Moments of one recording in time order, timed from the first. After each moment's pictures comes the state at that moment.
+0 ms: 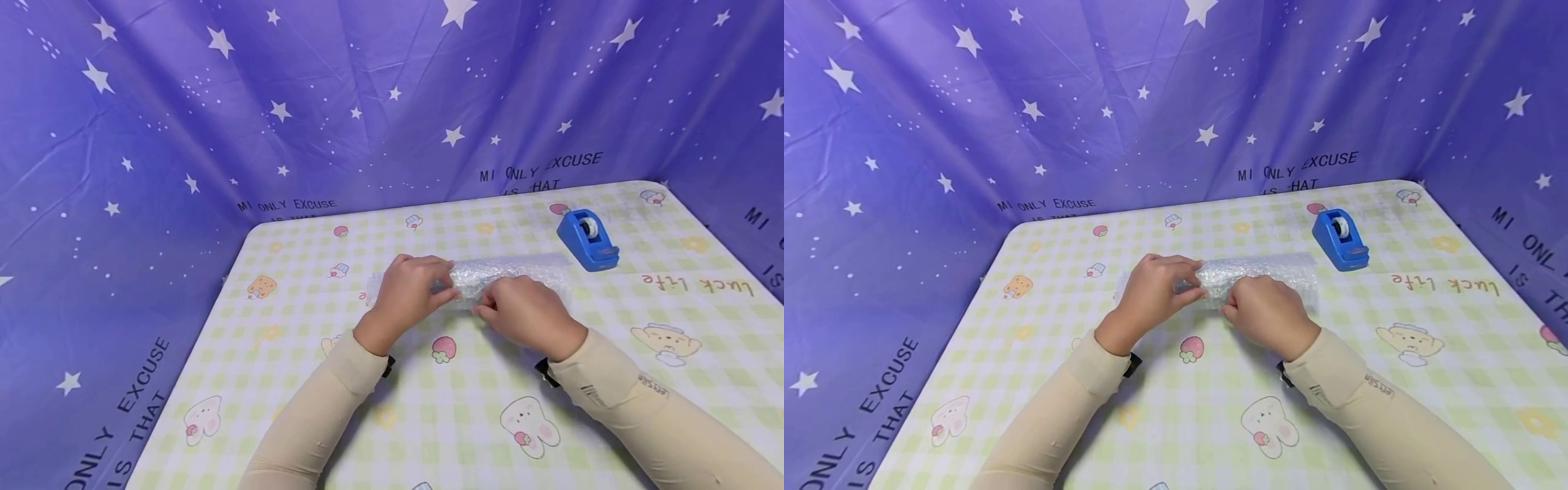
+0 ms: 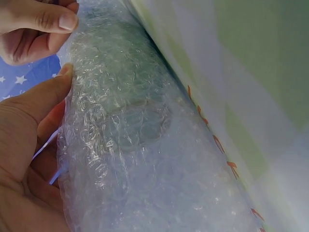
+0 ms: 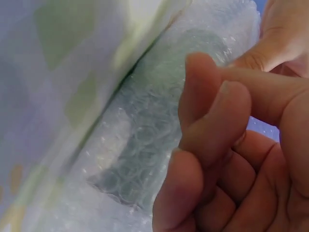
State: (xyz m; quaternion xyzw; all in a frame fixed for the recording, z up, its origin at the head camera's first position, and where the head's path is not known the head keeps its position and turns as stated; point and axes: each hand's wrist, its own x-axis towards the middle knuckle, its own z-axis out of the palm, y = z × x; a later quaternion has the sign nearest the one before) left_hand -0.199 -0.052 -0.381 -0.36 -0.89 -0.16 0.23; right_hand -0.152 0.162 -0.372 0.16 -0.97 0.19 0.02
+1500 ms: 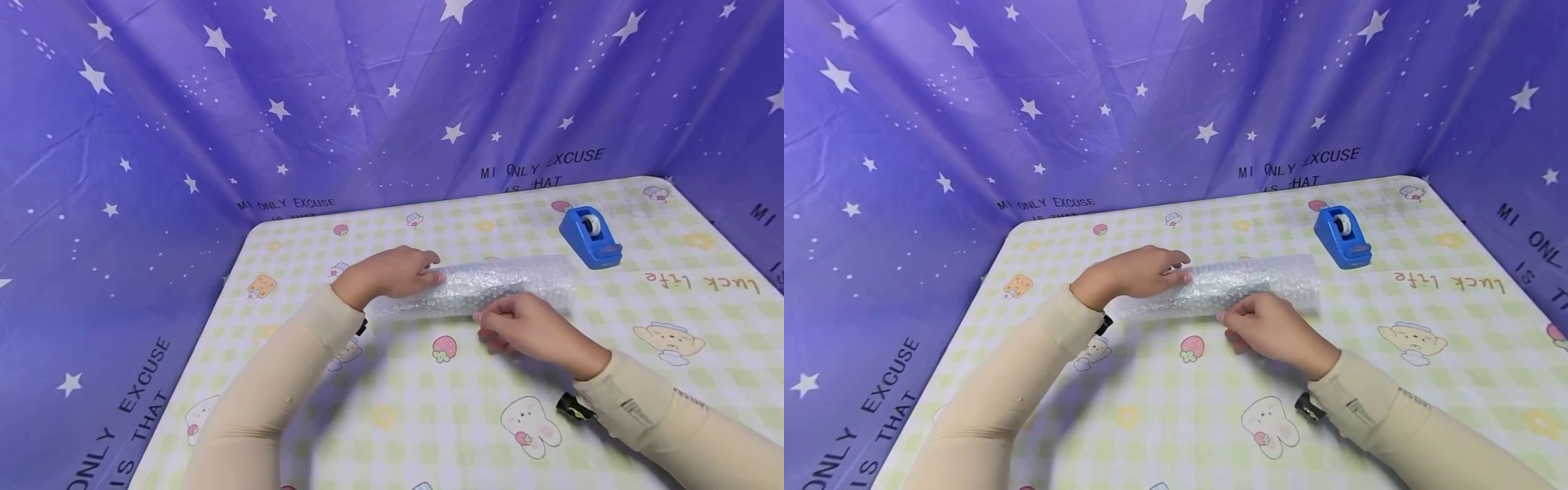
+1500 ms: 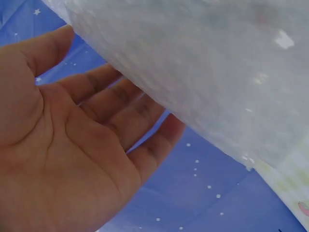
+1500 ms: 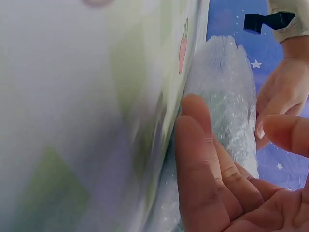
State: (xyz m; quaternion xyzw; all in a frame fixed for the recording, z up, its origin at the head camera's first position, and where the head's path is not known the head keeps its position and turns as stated) left_hand -0.234 -0.069 -0.325 -0.33 -0.92 -0.09 -0.21; right_hand -0.134 0.175 -0.383 0.08 -0.86 0.47 -0.17
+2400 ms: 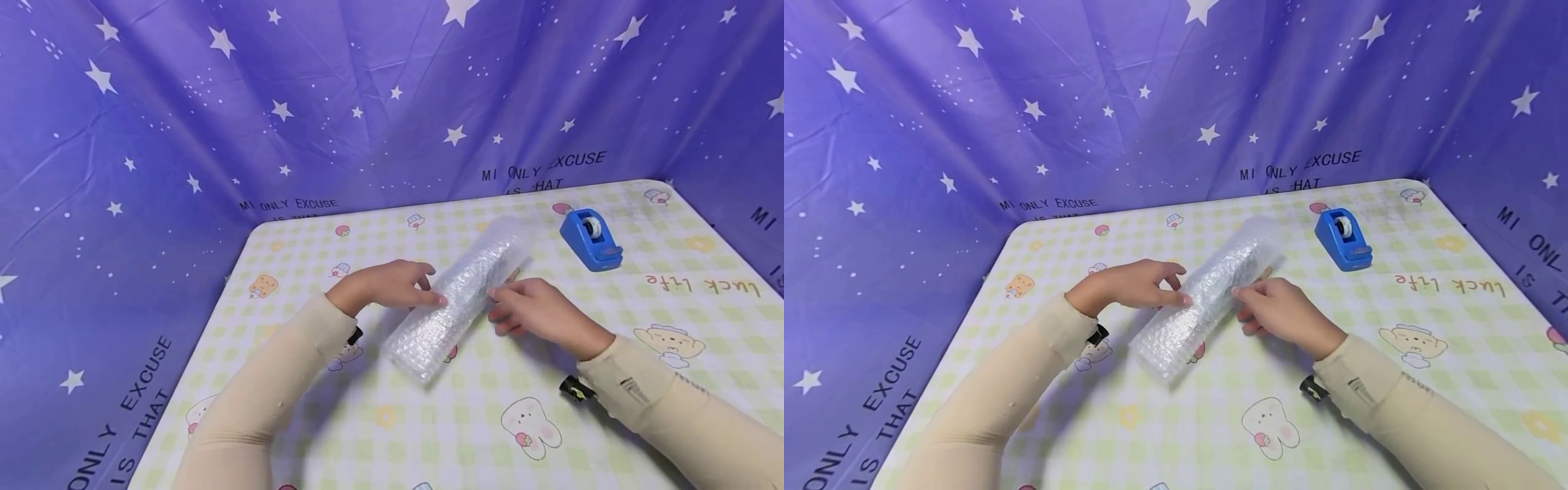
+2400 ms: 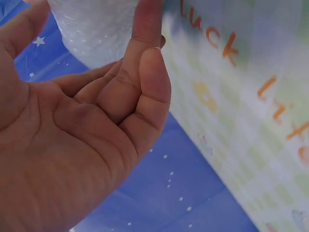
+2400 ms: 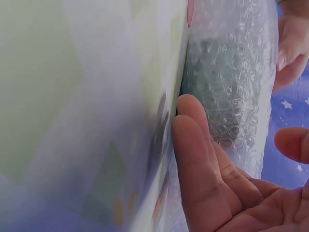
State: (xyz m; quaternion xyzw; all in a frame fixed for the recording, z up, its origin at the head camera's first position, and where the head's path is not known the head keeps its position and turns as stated) left_hand -0.228 -0.081 -0.336 -0.32 -0.89 -0.17 -0.28; right_hand -0.157 0.190 -0.385 0.04 -0.85 0.49 -0.17
